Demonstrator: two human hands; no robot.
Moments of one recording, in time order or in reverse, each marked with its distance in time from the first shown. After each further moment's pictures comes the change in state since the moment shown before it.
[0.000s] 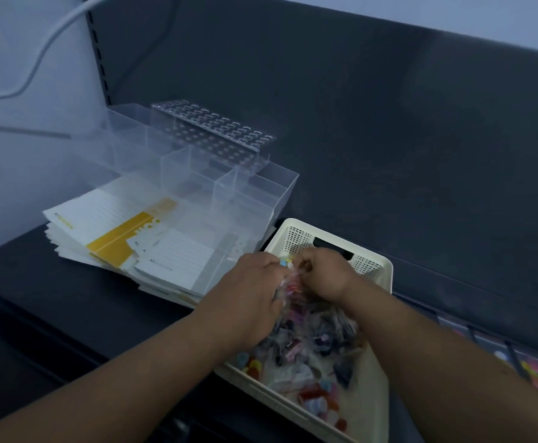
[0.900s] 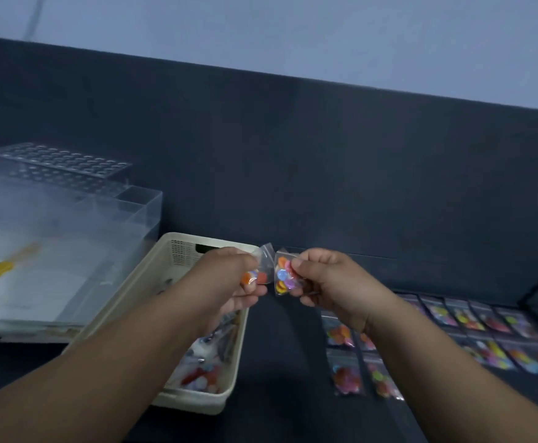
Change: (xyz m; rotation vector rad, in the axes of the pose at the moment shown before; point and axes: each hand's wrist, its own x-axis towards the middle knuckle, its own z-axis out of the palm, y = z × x) left_hand 0.037 0.151 0.018 -1.188 -0.177 -0.500; right_hand -0.192 0.064 -0.104 1.076 0.158 0.200
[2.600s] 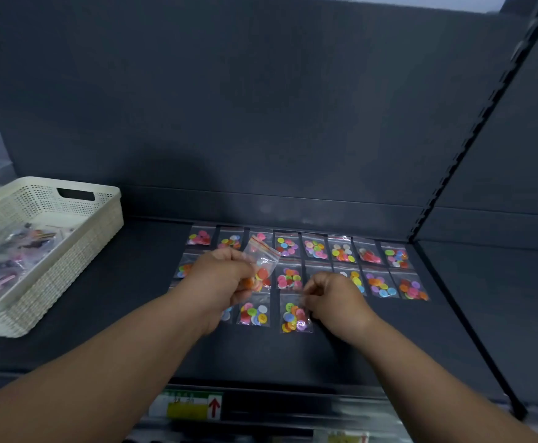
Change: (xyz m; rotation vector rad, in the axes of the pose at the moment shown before) left_hand -0.013 -0.102 0.252 0.109 0.117 -0.099; right_hand -0.107 0.148 -0.239 -0.626 0.263 0.095
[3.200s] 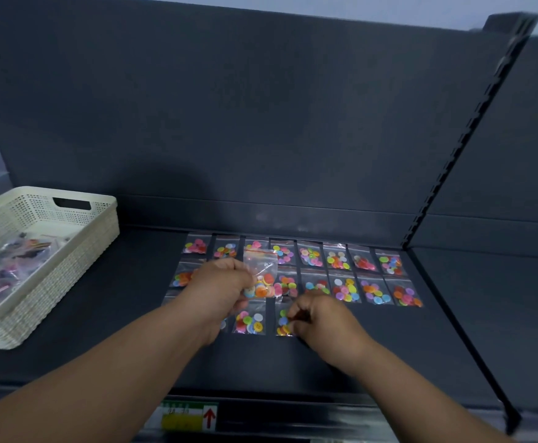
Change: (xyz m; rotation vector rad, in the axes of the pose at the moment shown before) left_hand -0.003 0.001 0.007 0.073 0.009 0.005; right_hand -0.013 0.010 0.007 -0.176 -0.071 -0.235
